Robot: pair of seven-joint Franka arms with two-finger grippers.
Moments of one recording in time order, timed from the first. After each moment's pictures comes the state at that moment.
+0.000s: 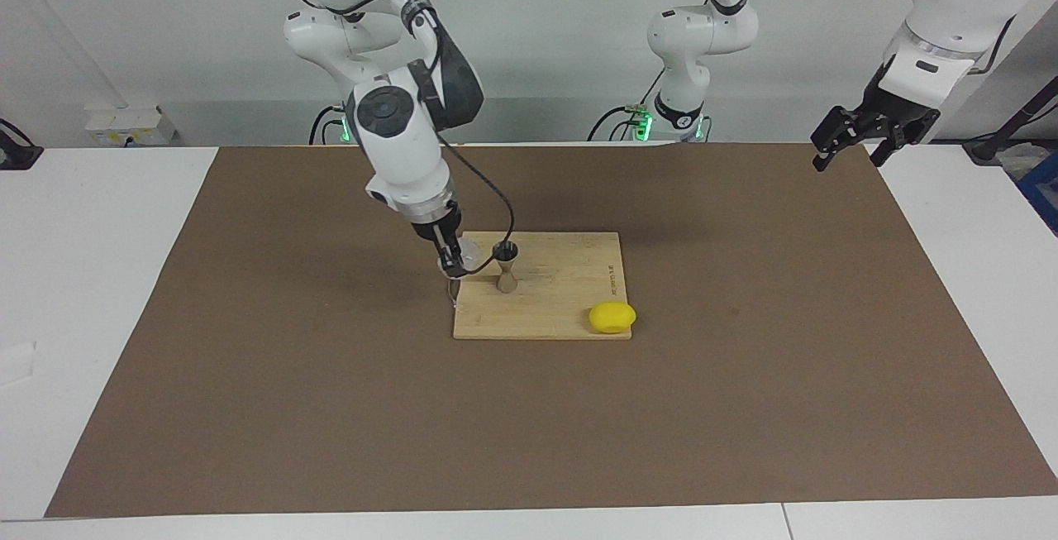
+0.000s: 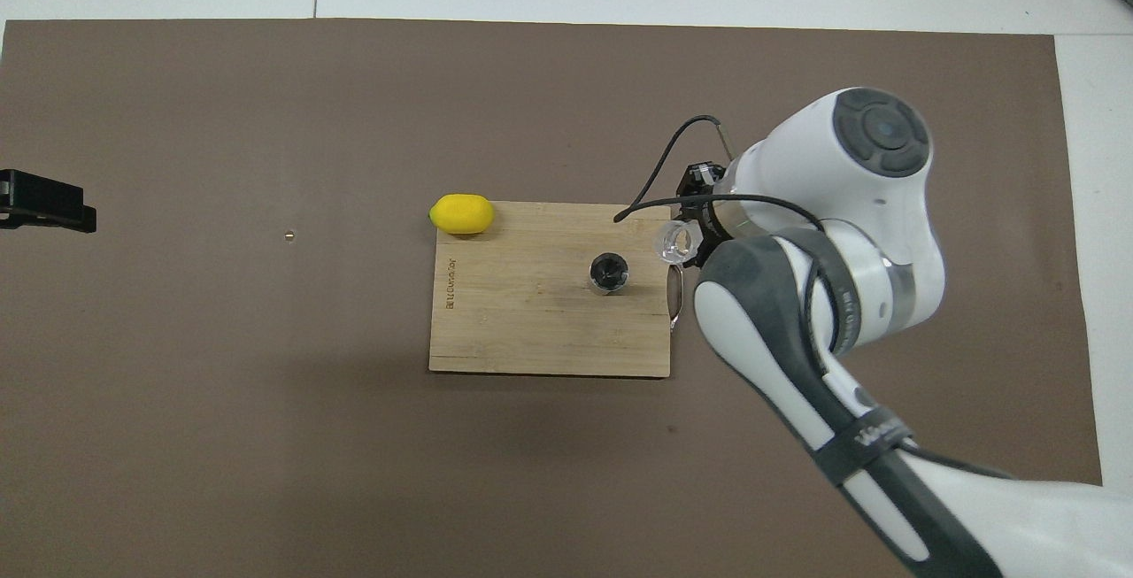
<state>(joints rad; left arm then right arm) 0.04 -0.03 -0.03 -1.58 -0.02 1.58 -0.02 0.21 0.25 0.10 -1.78 0.22 2.05 1.57</state>
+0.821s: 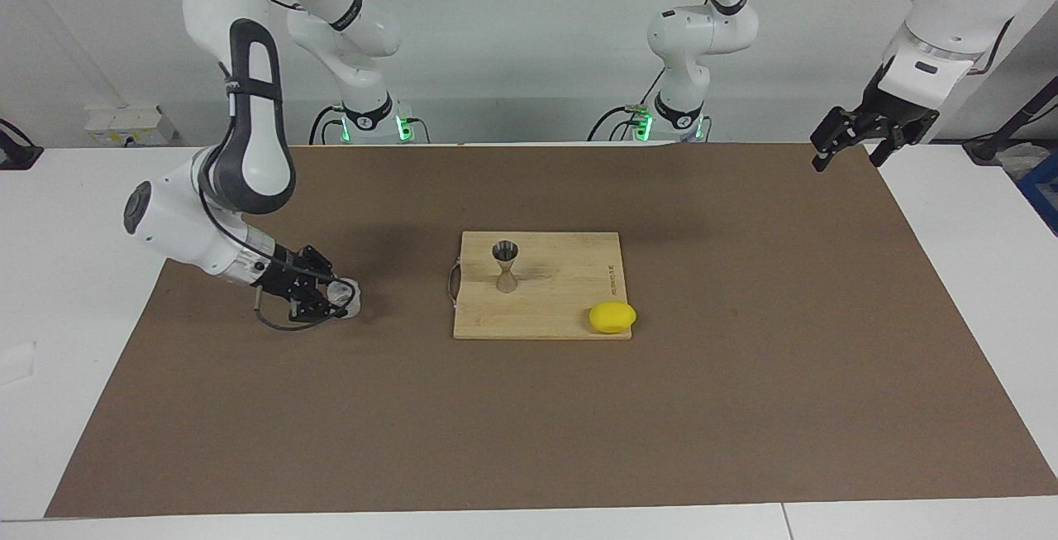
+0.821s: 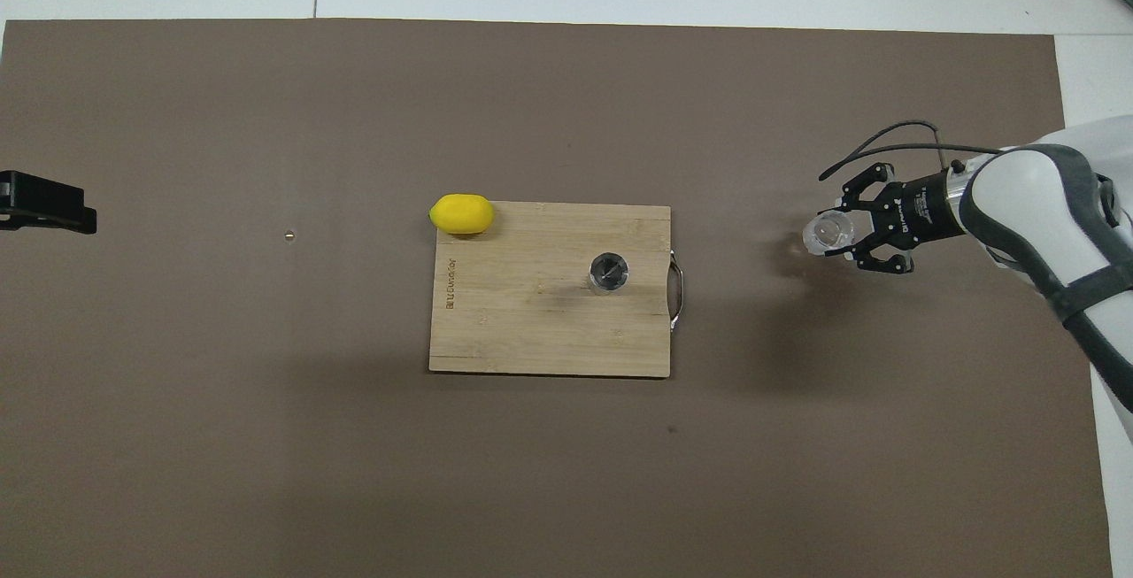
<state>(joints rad) 0.04 -0.03 -0.03 -1.59 -0.02 1.58 -0.02 -0.23 0.37 0.10 -1.87 0.57 2.03 1.00</state>
